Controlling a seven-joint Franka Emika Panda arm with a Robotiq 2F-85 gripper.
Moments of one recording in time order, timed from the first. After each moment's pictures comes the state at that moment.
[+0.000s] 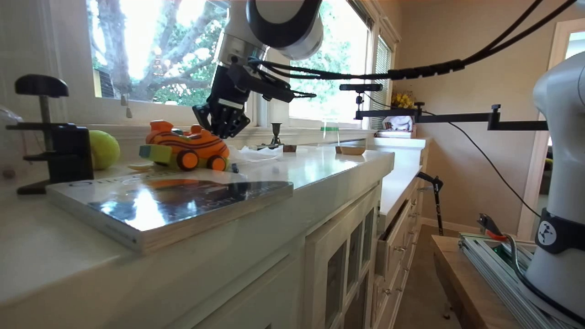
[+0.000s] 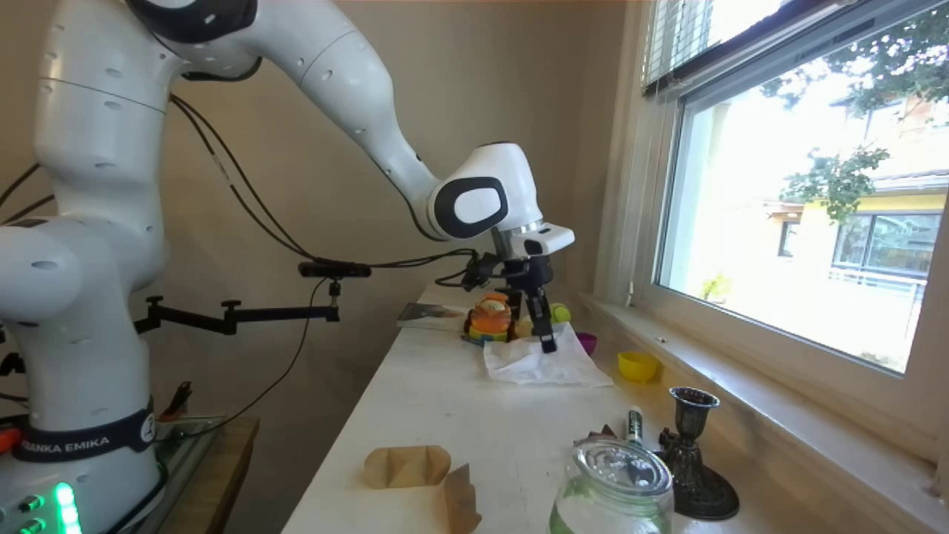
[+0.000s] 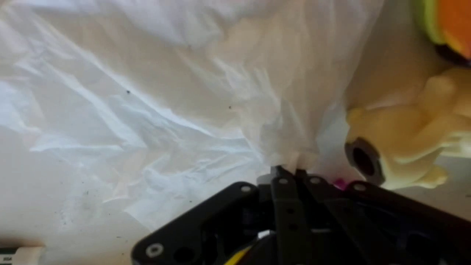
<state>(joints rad) 0.03 0.12 -0.02 -2.18 -0.10 2.70 0.51</state>
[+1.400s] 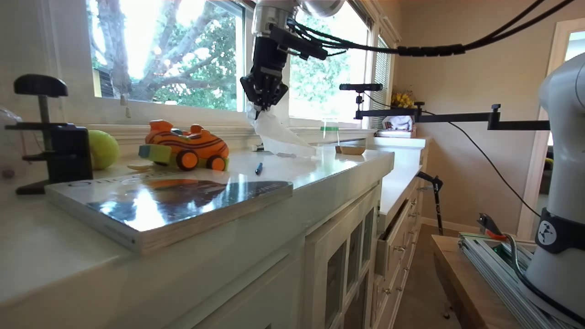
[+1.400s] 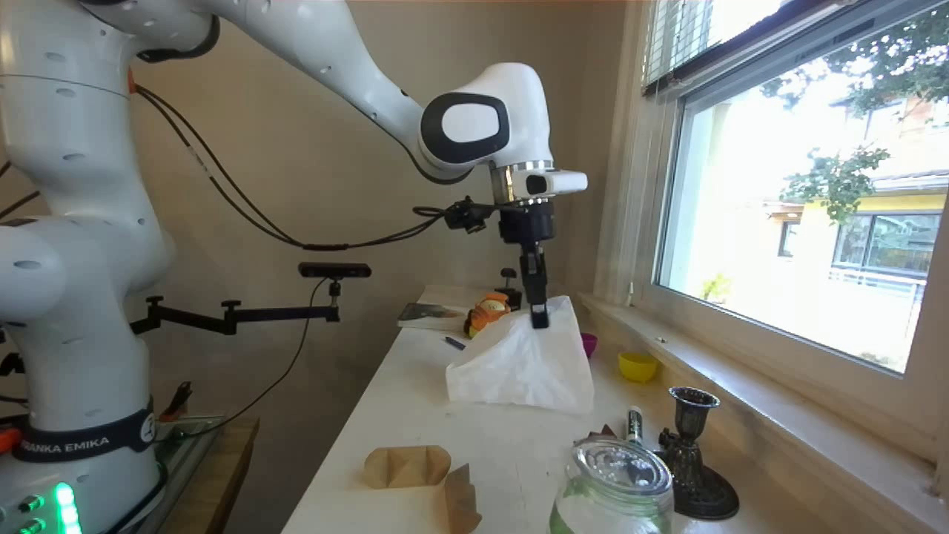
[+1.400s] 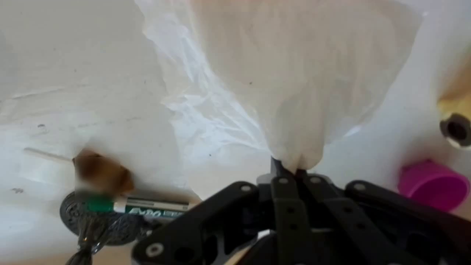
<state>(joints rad) -0.07 -0.08 -0.07 -2.16 -0.11 2.33 0.40</state>
